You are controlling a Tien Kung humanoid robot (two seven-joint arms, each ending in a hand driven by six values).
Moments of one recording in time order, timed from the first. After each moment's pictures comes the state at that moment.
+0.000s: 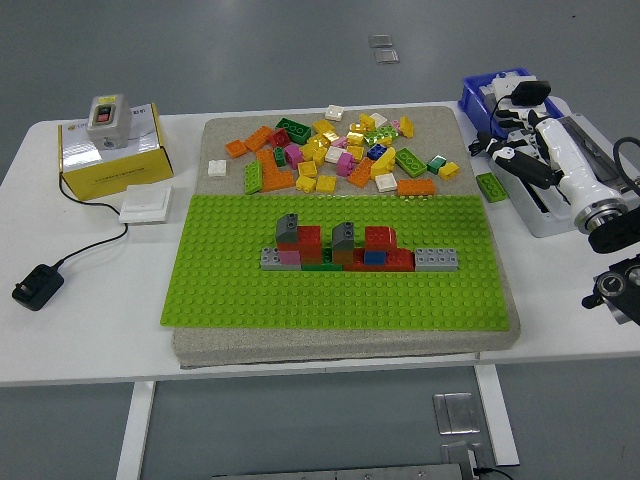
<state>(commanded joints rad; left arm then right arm) -0.05 0.21 -1.13 -0.18 1.29 0.00 0.29 0.40 -0.51 0.92 1.45 -1.35 -0.36 -0.12</state>
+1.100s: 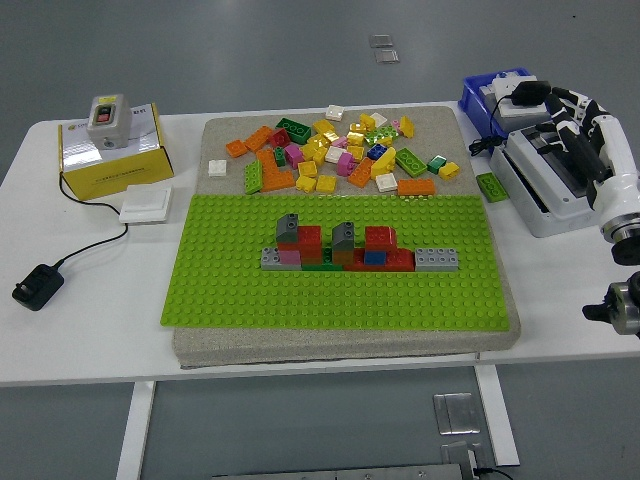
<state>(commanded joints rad) 0.03 0.26 -1.10 -0.18 1.23 -0.09 0.53 0.24 -0.38 1.21 1.47 -1.07 -0.37 0.13</state>
